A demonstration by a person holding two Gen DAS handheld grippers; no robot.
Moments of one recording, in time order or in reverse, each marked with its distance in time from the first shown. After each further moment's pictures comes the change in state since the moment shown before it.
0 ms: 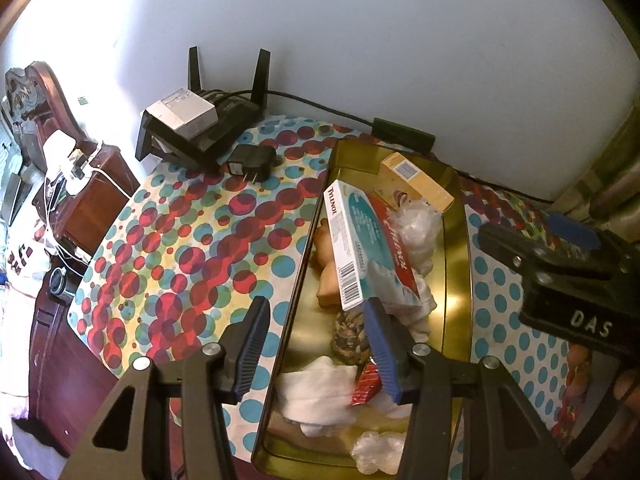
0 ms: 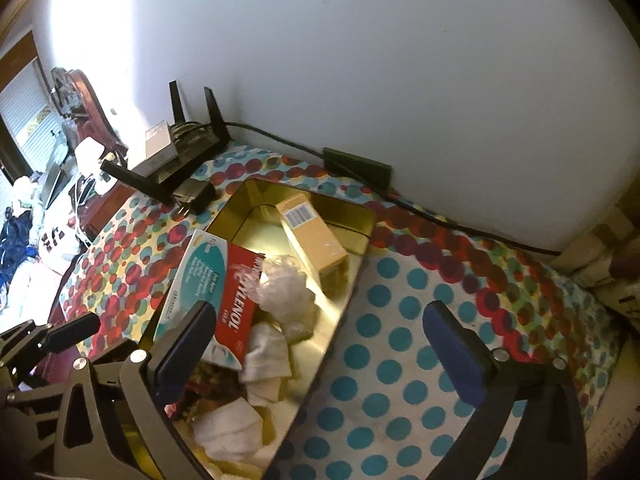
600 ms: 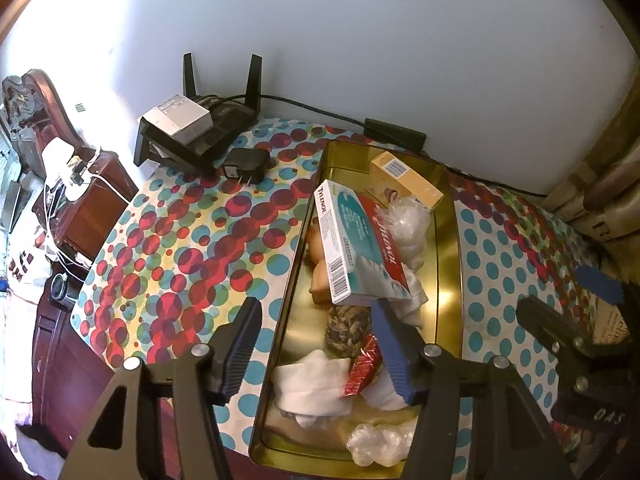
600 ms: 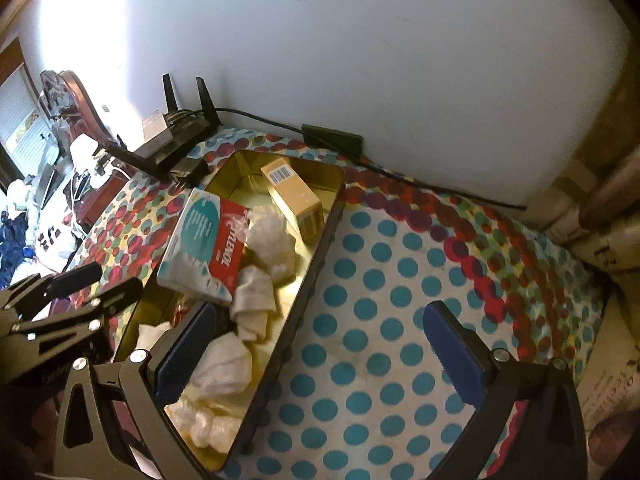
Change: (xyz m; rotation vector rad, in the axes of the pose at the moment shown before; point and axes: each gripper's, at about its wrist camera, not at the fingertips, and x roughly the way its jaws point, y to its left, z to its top) left arm -0.009 -0.004 -0.003 0.018 -0.005 -0.014; right arm -0.041 -0.012 -0.040 0.041 0.043 -0.035
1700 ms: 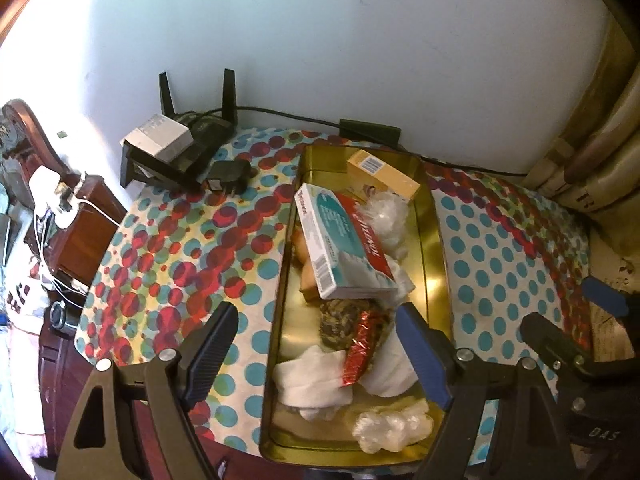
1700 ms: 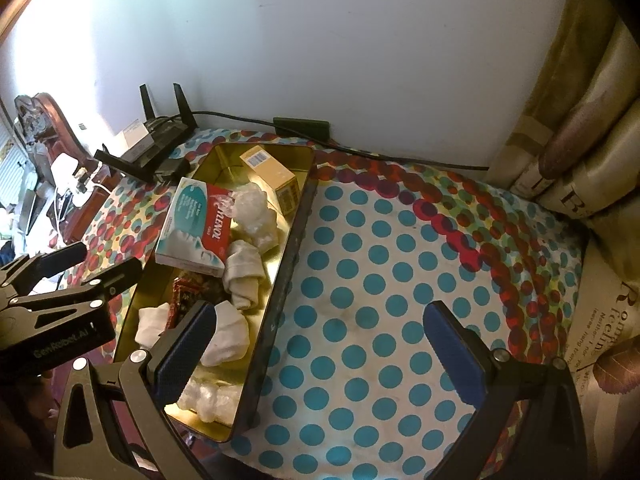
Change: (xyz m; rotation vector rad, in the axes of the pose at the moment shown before) left arm -0.009 -0.005 0.000 0.105 -0.001 -0.038; right arm -0.024 -0.002 -0.031 0.100 -0.003 -0.068
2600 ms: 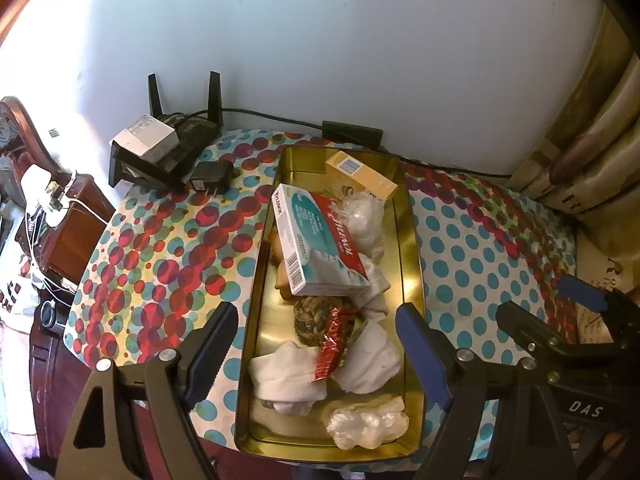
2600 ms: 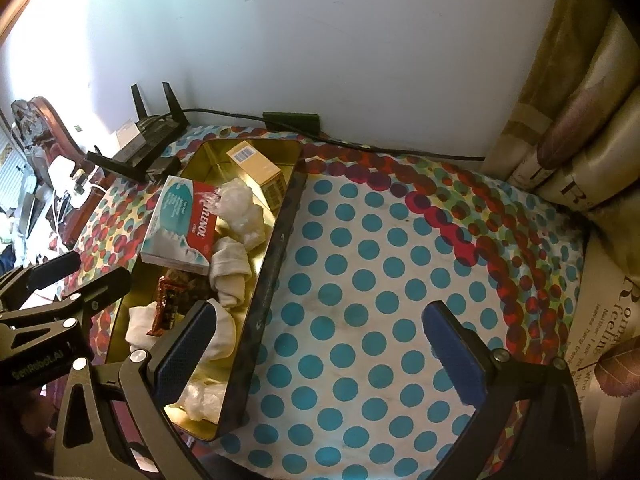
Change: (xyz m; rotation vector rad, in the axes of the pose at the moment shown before) left arm -0.007 -0.015 -0.001 0.001 -0.004 -0.041; right arm 0.006 -0.012 -0.004 0.013 0.015 -0.002
